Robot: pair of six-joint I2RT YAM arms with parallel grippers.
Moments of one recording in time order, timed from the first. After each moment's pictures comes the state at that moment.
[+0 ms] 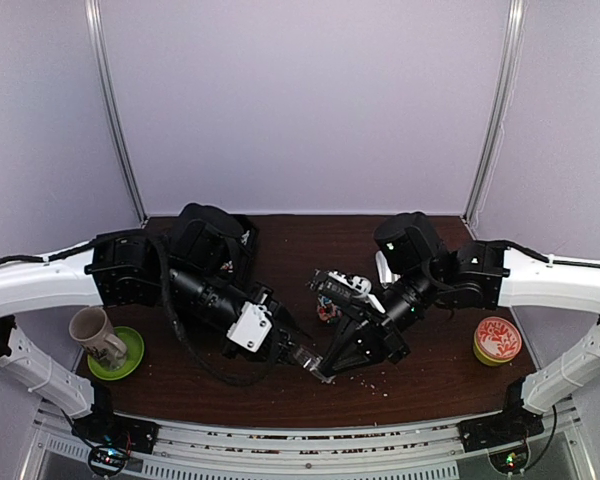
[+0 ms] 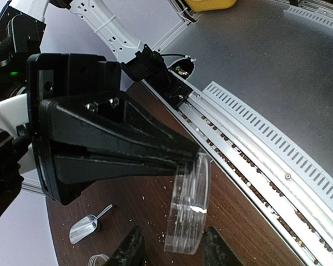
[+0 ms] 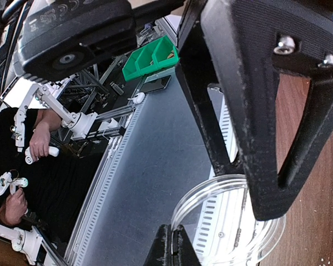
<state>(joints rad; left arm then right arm) -1.19 1.33 1.23 -0.55 0.49 1.02 1.06 1.35 1.12 -0.40 -0.99 0.05</state>
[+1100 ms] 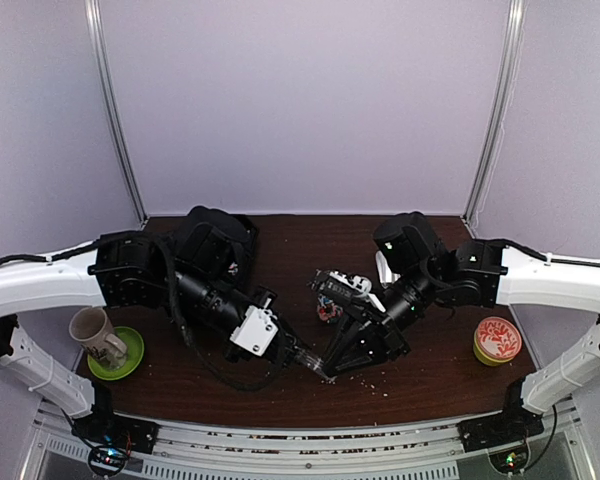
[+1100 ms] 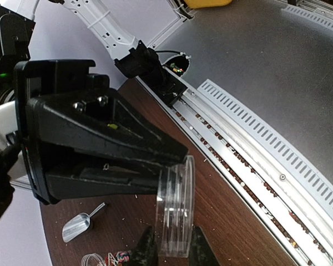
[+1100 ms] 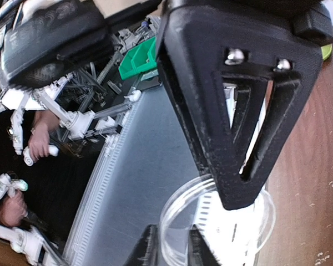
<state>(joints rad) -1.21 1.35 1.25 -0.58 0.47 1.00 1.04 1.36 1.12 -0.43 -1.00 0.03</state>
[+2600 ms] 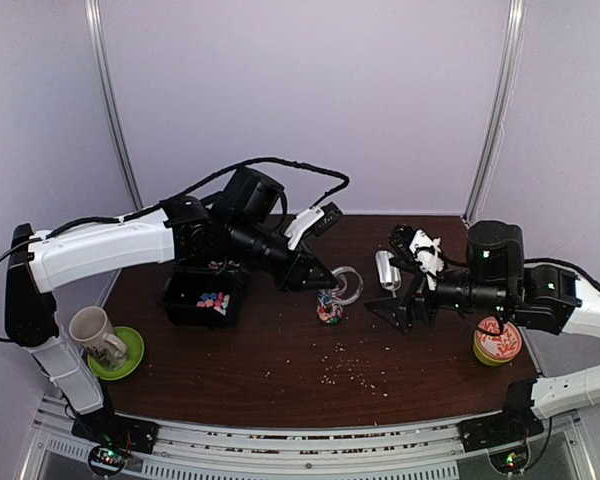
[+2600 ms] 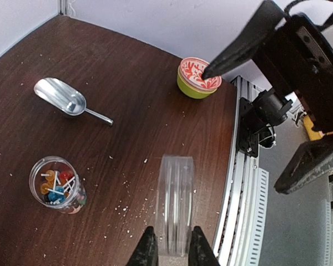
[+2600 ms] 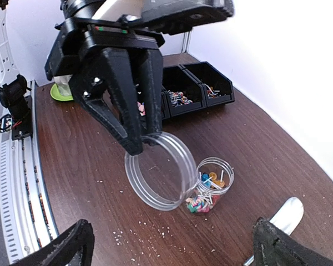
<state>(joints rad) -0.97 1.67 1.51 -0.47 0.46 -0.06 0.99 0.92 0.85 -0.30 0.03 -0.10</state>
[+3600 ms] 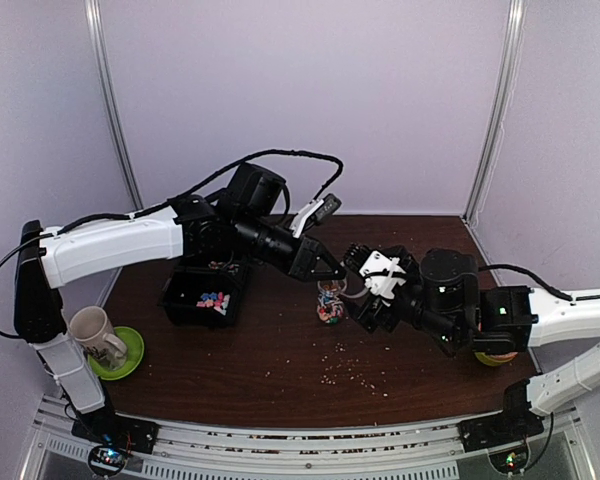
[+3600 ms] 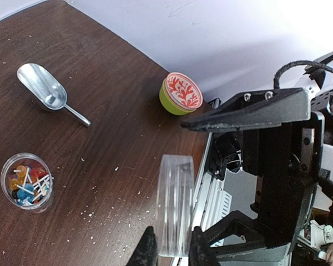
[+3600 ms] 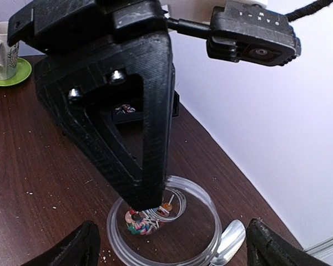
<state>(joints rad) -0.94 1.72 1.53 -0.39 0.58 -0.33 1.21 1.13 0.81 0.02 0.54 -0.33</state>
